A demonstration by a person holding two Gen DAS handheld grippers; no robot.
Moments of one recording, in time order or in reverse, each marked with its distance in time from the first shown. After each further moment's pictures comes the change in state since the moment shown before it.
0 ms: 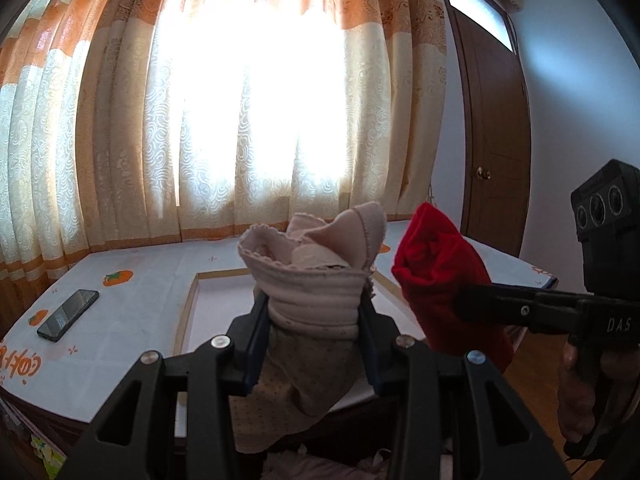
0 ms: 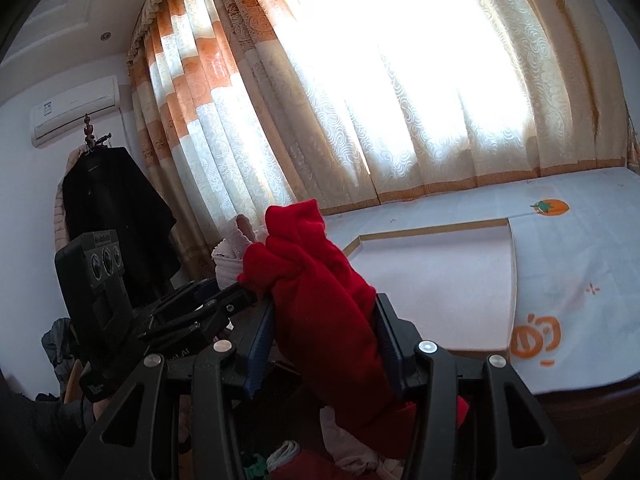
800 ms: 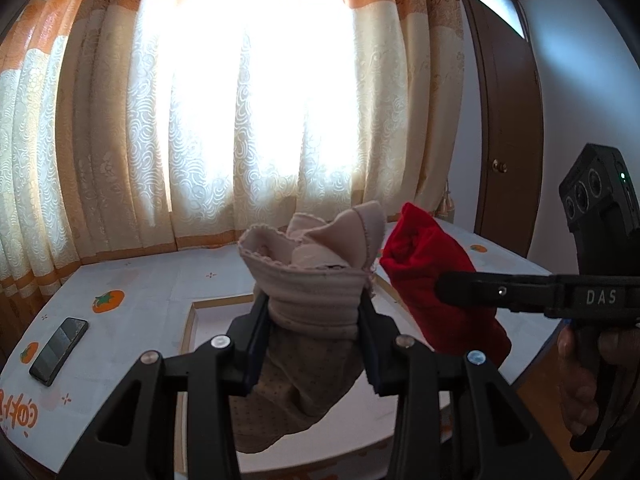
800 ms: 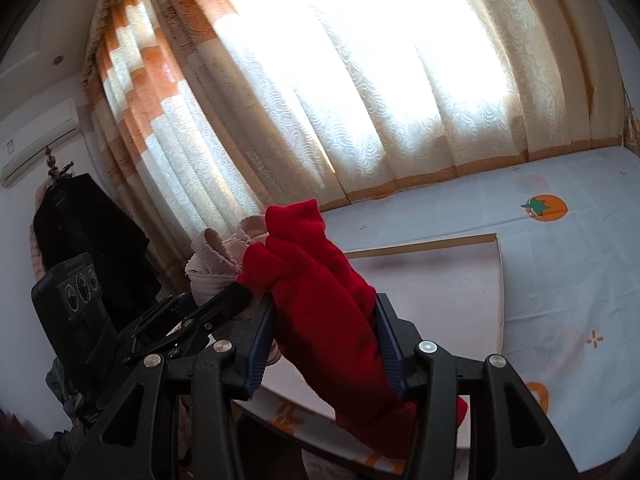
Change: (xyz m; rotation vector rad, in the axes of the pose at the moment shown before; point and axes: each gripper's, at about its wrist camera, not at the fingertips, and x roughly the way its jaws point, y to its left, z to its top) left arm 0.076 0.014 0.045 0.011 0.070 0.013; right arm 0.059 -0.057 0.070 0.133 0.074 -0.058
